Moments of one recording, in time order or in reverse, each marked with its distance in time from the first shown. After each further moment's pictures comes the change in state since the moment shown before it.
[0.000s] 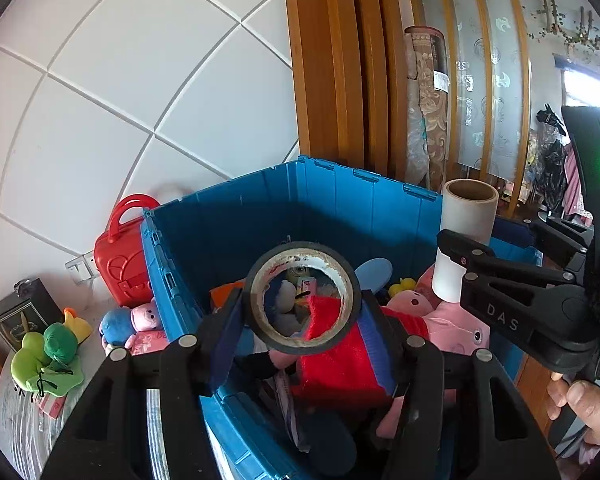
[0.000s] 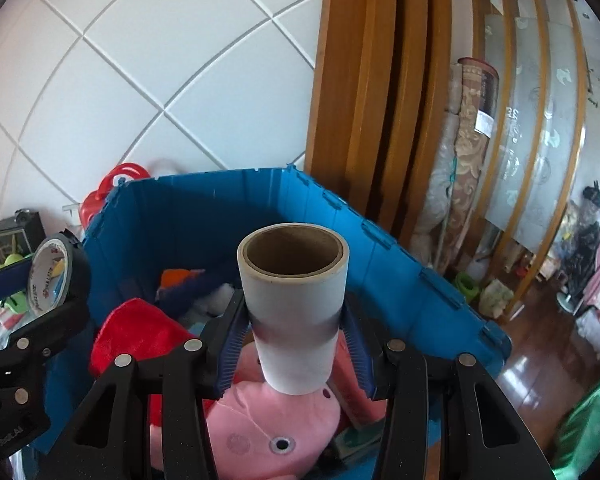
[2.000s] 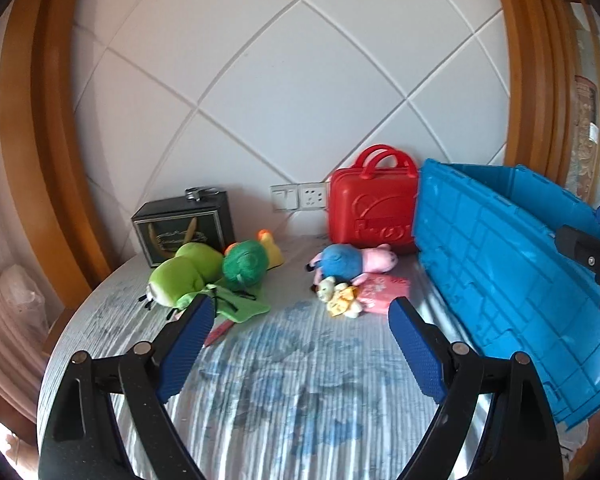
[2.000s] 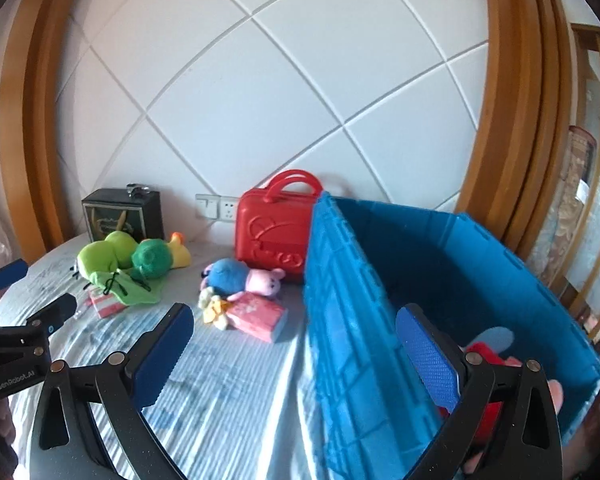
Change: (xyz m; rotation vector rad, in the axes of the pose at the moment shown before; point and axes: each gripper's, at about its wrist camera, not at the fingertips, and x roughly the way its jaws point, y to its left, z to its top) left arm -0.113 0.329 -0.151 -0.304 0.030 0.444; right arm -0.058 0.306 0.008 -0.210 -0.032 0.290
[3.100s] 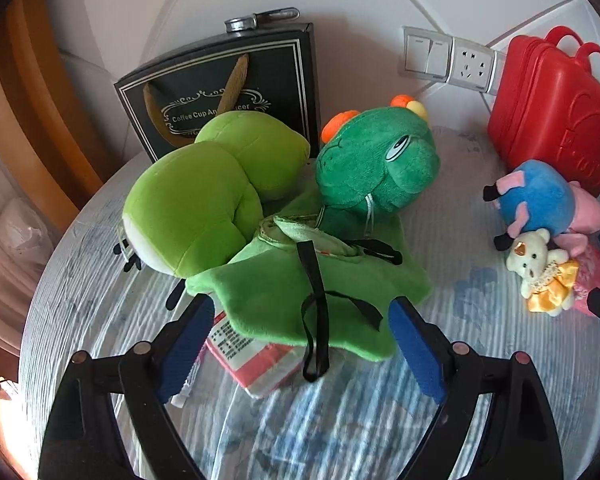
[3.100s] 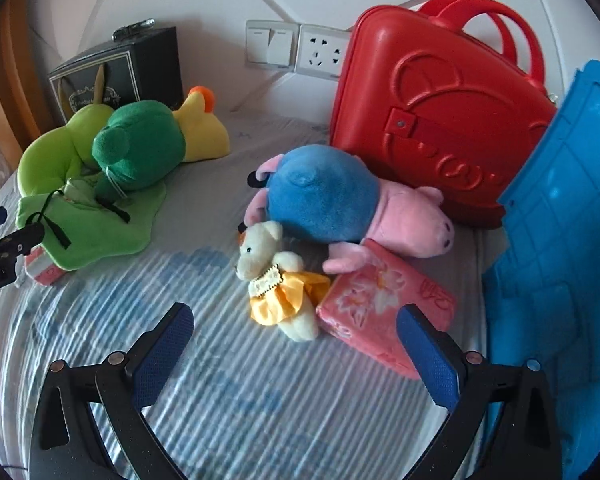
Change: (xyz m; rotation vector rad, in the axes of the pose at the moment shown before) left arm 0.351 0.140 -0.047 -0.070 0.412 0.166; right arm 0.382 0.123 -0.045 -0.121 0.440 0.167
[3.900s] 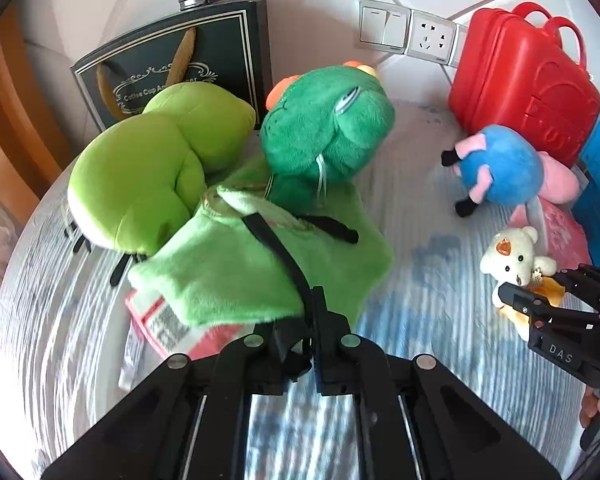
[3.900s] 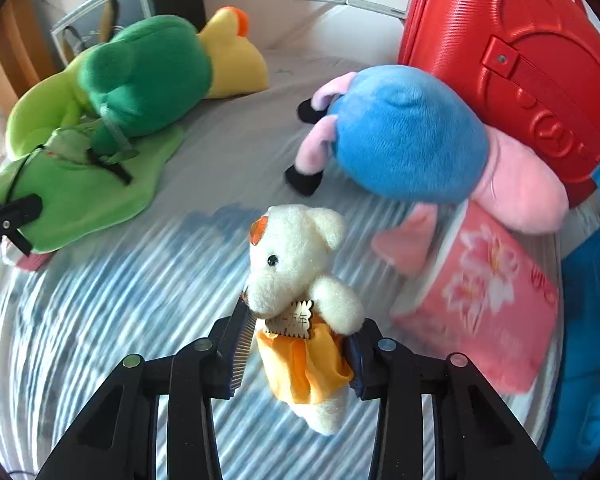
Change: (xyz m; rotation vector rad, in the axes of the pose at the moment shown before) left arm -0.009 -0.020 -0.031 0.031 0.049 -0.137; right arm 0.040 0.022 -0.029 -0.024 0.120 0.133
